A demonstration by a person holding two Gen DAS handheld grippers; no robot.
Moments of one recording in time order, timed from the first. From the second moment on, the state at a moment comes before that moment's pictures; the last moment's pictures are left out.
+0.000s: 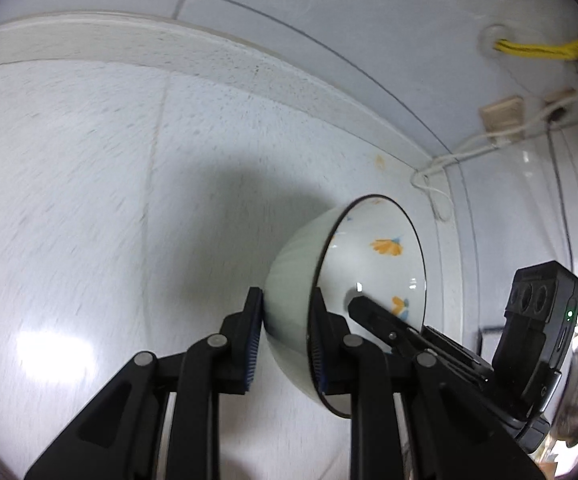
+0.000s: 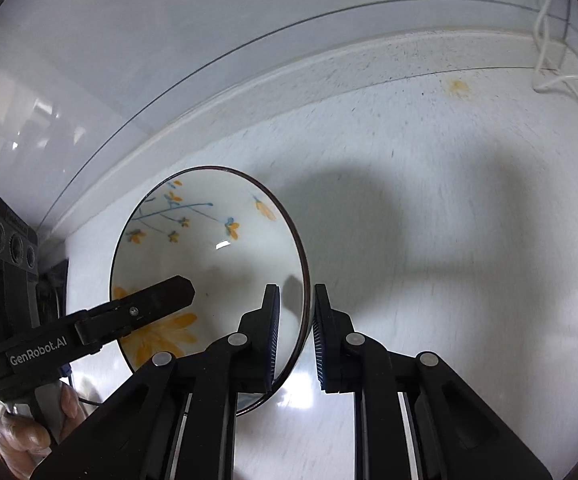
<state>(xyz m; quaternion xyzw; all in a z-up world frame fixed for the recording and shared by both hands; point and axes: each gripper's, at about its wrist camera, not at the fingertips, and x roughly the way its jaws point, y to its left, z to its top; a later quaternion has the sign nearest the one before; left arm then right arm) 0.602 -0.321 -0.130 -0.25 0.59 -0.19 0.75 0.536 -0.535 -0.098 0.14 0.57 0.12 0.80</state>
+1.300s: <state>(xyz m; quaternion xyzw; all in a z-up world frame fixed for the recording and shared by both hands) 0.369 -0.197 -0.149 -0.29 0.60 -0.17 0.73 0.342 -0.407 -0.102 0.10 0.61 0.13 0.77</state>
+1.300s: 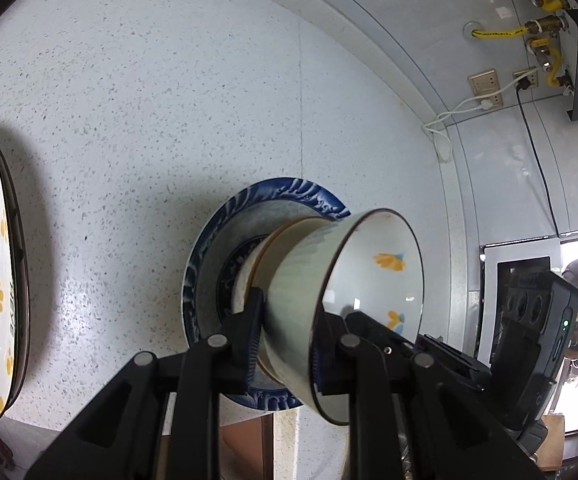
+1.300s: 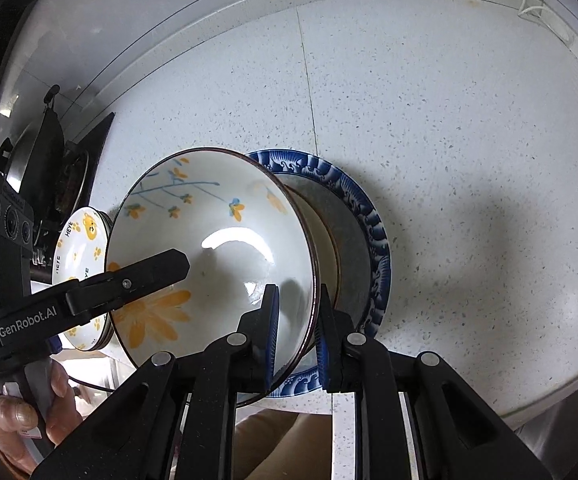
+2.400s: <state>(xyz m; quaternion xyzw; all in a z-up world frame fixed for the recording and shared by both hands) 0.364 -0.200 -0.138 -0.22 0.59 -0.16 0.76 0.326 -0.427 -0.068 0.07 0.57 0.16 0.80</state>
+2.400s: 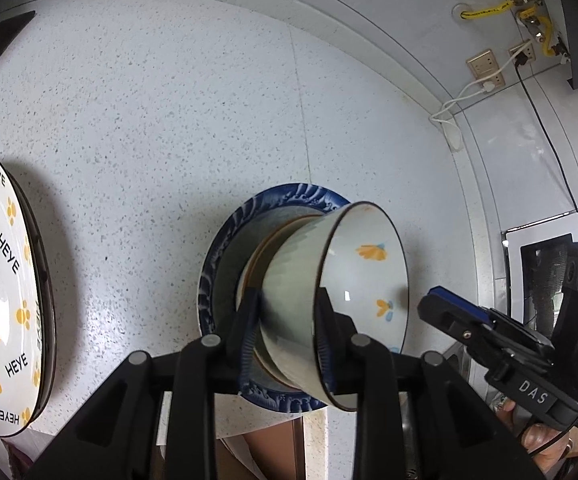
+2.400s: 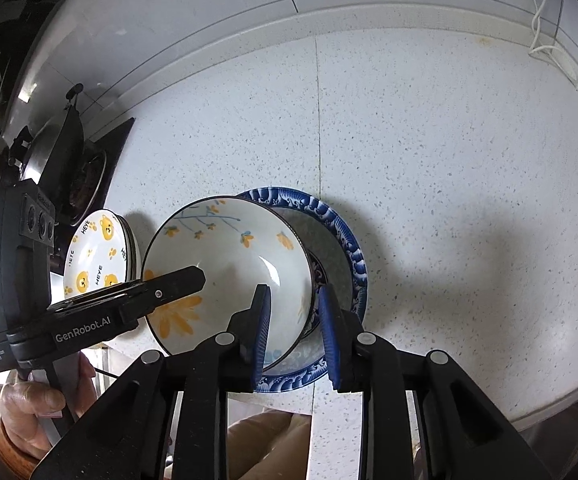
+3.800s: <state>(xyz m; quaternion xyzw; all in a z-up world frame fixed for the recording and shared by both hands) 0.273 -0.151 -0.118 -0.27 0.51 -0.19 0.79 0.260 -0.455 -0.070 0.05 0.53 0.14 0.84</state>
